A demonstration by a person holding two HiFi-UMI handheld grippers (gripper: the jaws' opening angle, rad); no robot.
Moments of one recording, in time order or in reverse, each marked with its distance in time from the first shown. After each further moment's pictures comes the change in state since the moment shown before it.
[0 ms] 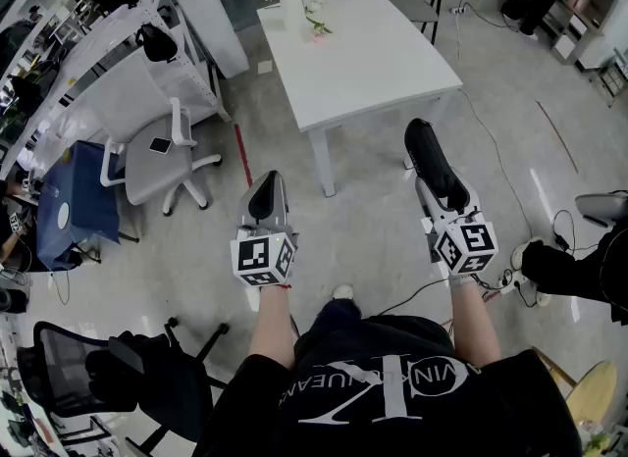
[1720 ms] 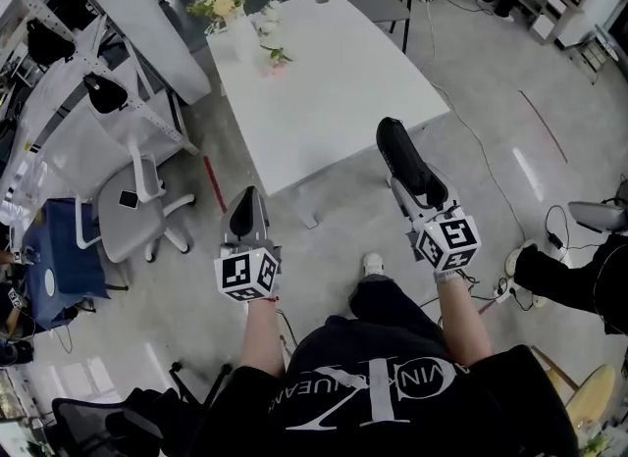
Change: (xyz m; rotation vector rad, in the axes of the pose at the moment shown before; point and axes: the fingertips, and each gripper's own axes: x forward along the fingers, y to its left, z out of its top) left arm 0.195 0.037 -0.036 -0.054 0.039 -0.031; right arm 0.168 -0.096 0.000 0.016 0.034 -0.014
